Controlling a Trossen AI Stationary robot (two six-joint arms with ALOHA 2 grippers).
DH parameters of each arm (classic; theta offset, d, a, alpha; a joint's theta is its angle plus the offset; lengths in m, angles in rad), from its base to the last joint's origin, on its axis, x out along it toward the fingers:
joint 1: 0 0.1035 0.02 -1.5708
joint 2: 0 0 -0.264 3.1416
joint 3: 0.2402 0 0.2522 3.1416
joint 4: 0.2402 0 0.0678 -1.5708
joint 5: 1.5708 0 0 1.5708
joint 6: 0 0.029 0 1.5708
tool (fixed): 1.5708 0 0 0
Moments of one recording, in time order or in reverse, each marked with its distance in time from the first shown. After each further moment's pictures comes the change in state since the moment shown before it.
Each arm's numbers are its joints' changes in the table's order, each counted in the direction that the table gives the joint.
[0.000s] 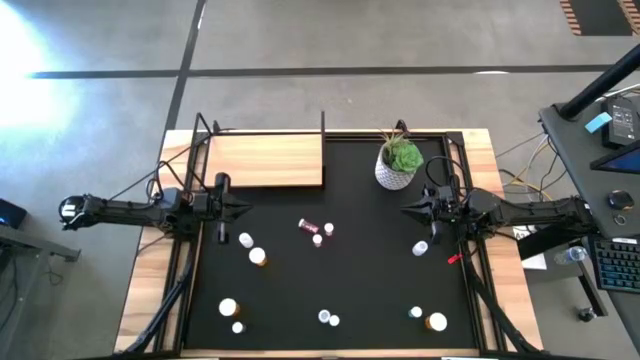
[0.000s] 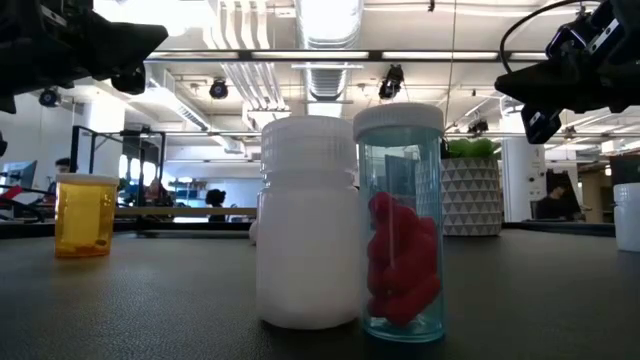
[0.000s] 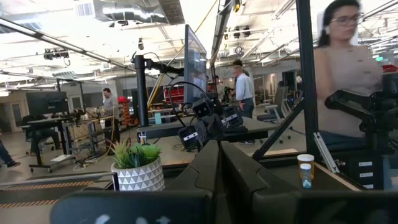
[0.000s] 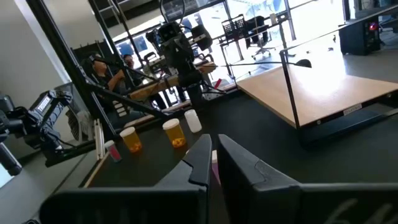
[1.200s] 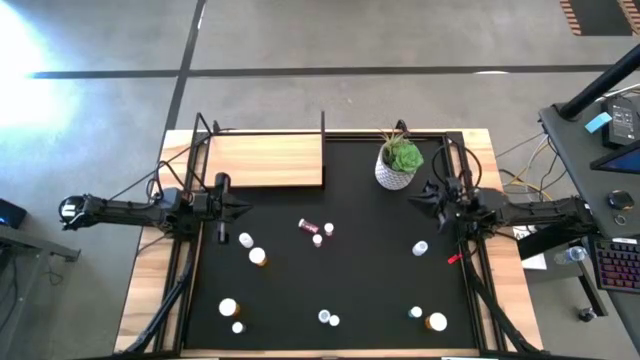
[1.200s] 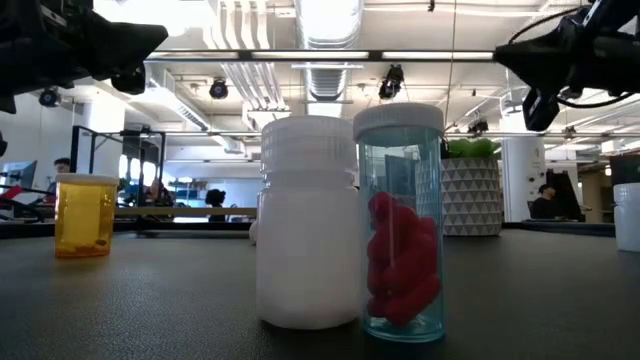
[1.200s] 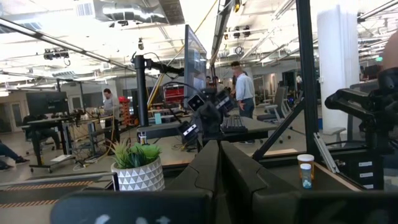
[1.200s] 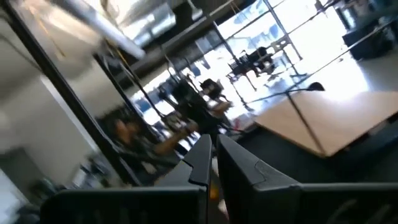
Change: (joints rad) left arm 0.000 0.000 0.000 0.000 0.000 0.000; right arm 0.000 0.003 0.000 -0.198 0.071 0.231
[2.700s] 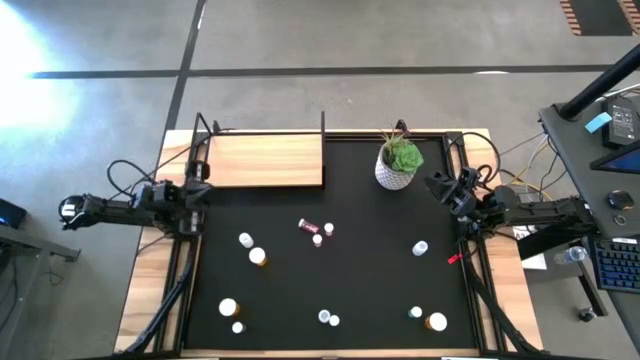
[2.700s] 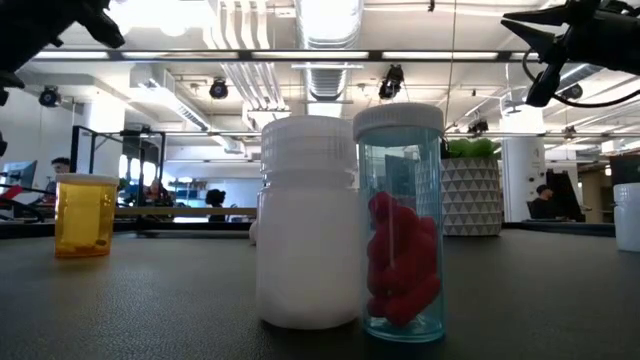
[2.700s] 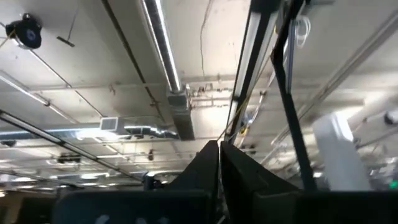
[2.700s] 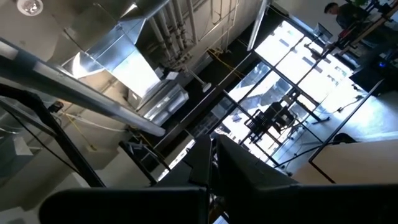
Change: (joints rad) left arm 0.000 0.011 0.003 -0.553 -0.002 -0.055; right arm 0.000 0.000 0.000 -0.279 0.174 0.128
